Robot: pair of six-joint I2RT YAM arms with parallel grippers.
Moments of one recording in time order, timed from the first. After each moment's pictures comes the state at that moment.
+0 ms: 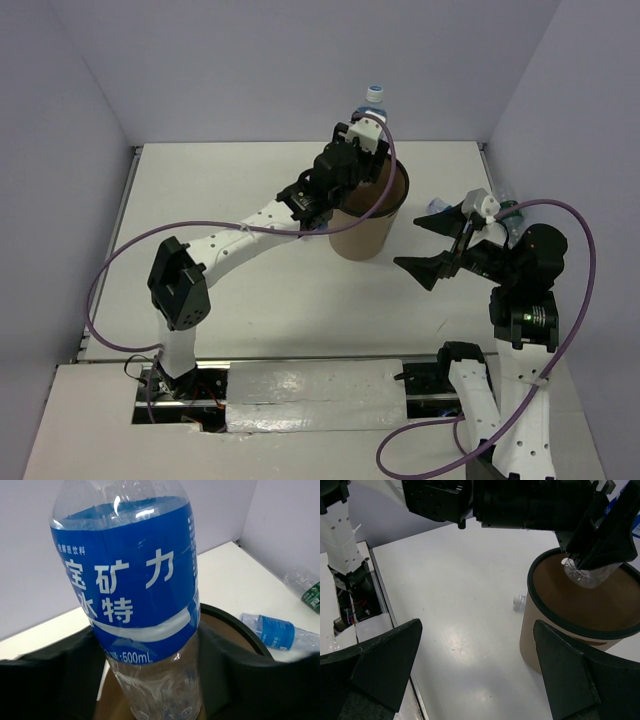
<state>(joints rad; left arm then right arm) -0.86 1.90 1.78 0.10 -0.43 0.04 -0.14 0.60 0.97 -0.39 -1.16 -0.02</state>
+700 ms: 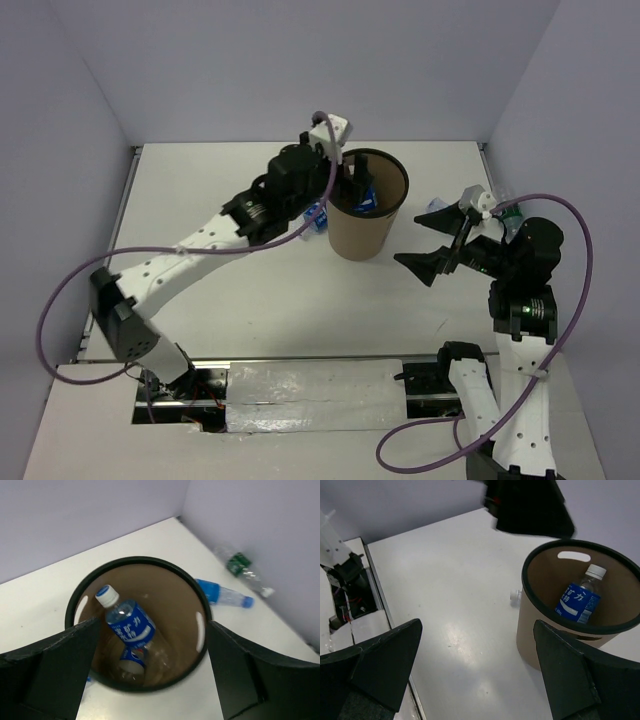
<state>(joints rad) -0.86 1.64 1.64 -0.13 -0.22 -0.19 -0.14 0.62 0.97 -0.41 -1.16 -0.06</state>
